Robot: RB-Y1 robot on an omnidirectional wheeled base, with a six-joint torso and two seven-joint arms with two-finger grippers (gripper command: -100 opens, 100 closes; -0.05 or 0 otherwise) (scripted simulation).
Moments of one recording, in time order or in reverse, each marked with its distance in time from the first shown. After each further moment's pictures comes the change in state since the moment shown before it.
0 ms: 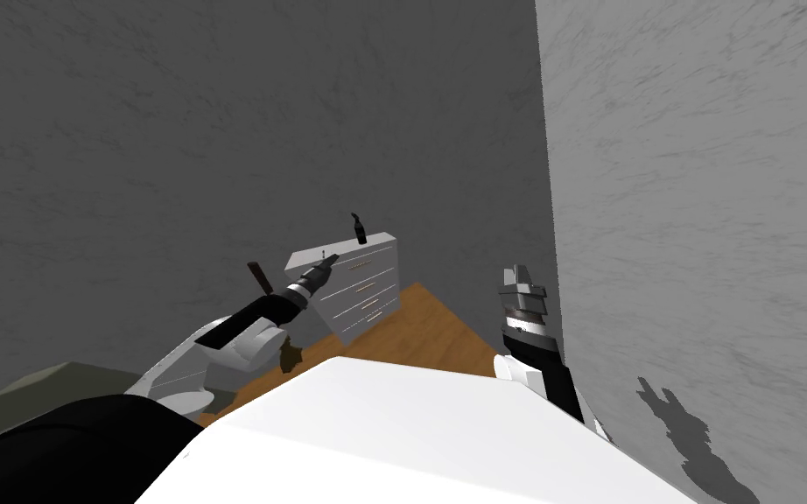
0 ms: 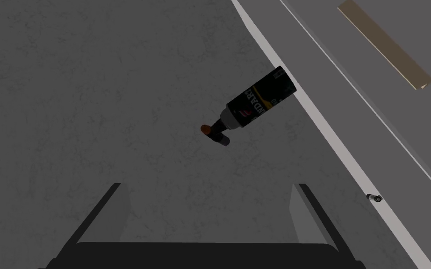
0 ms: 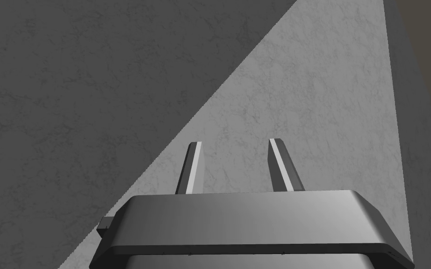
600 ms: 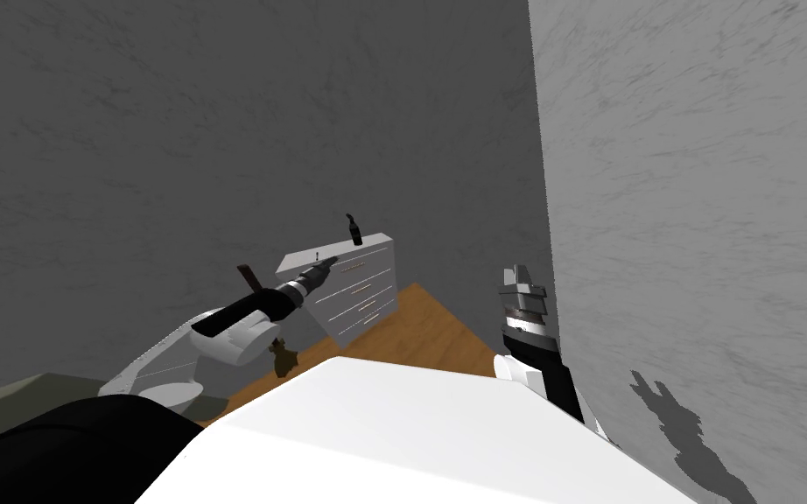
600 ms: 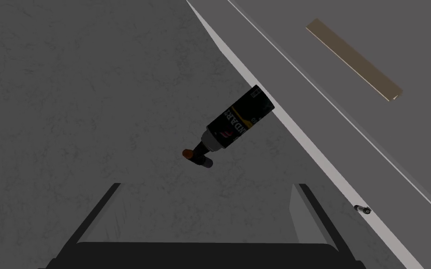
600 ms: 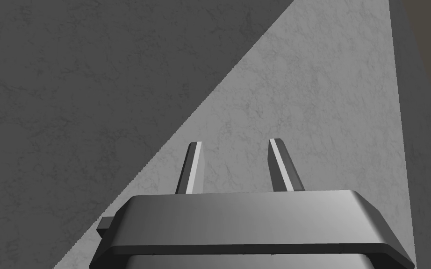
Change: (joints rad) left arm -0.010 0.084 0.057 0.000 0.082 0.151 -0.014; right arm 0.000 0.000 0.000 0.000 0.000 0.000 0.000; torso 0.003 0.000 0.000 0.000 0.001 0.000
